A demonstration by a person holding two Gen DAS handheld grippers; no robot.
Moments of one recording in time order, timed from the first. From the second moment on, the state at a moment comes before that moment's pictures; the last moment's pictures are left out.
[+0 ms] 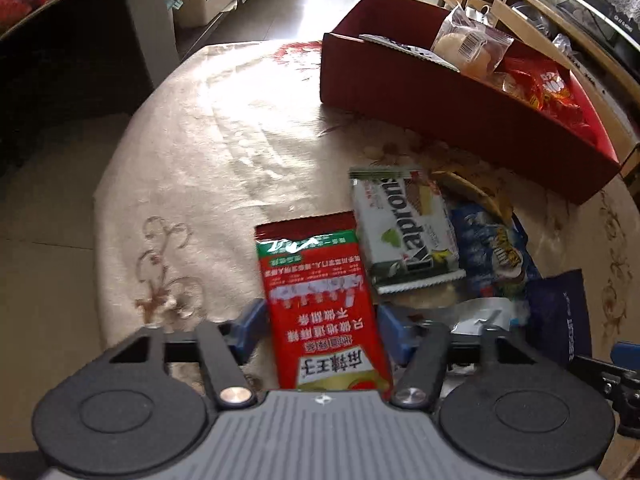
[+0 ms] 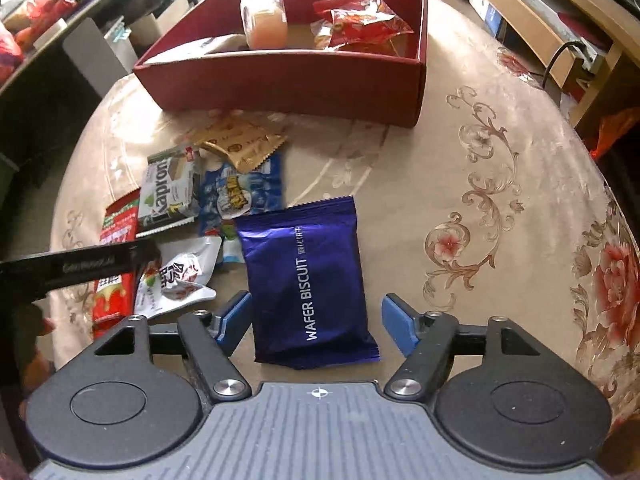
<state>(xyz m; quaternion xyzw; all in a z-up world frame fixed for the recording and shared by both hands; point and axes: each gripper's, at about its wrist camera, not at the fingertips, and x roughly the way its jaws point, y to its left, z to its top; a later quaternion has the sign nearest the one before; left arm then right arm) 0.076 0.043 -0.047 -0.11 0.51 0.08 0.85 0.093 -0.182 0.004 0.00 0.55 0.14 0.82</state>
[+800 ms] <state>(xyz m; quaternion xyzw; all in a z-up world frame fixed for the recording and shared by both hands) 0.062 0.038 -0.048 -0.07 0.51 0.07 0.85 0.101 -0.172 -0.003 -0.01 0.56 0.14 0.81</state>
